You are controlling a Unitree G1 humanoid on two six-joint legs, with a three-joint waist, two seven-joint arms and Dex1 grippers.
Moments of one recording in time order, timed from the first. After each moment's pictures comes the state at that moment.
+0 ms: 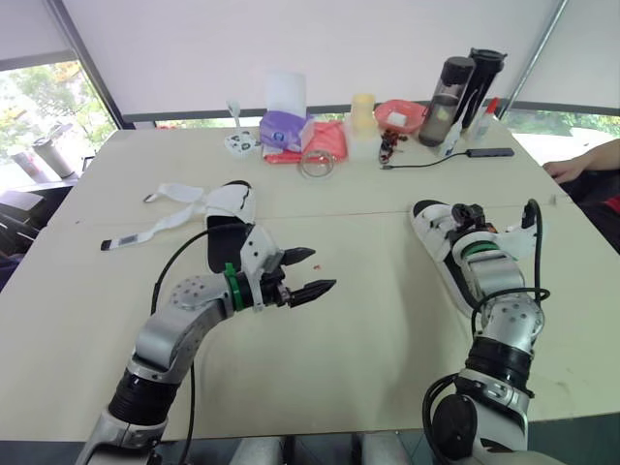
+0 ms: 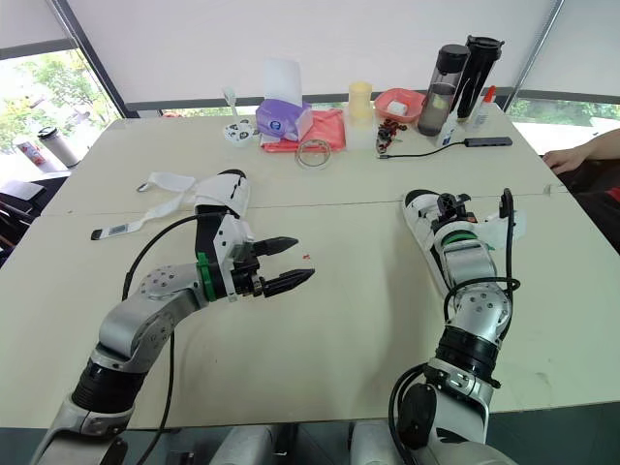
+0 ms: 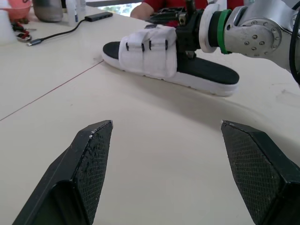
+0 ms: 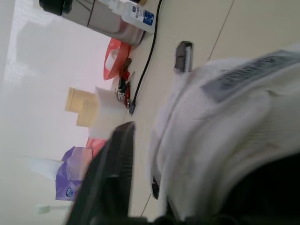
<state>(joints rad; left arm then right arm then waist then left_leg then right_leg) -0.34 0.40 -0.14 -0.28 -0.45 0.52 -0.78 -0.57 -0.09 -0.62 0.05 1.03 0.49 -0.39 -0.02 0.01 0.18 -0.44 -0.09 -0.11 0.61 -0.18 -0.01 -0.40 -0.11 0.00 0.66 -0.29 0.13</state>
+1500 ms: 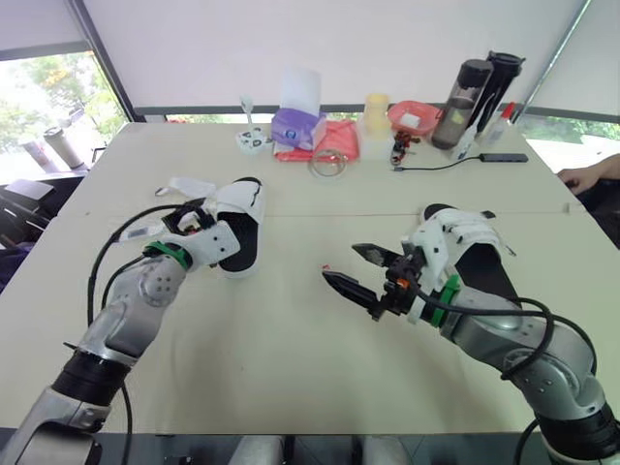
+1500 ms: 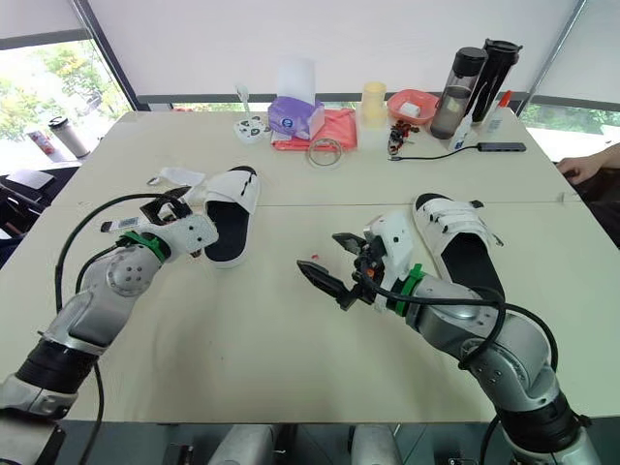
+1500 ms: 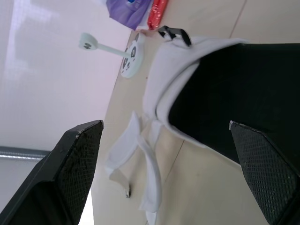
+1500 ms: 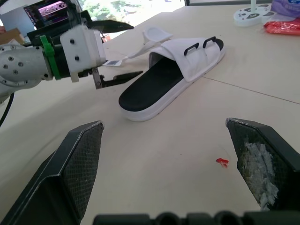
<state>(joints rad) -0.43 0.71 -0.26 0.02 0.50 0.16 -0.25 -0.27 -0.64 0.07 -0.64 0.90 0.77 0.24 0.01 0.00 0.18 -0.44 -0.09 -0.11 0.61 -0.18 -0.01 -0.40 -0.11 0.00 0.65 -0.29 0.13</state>
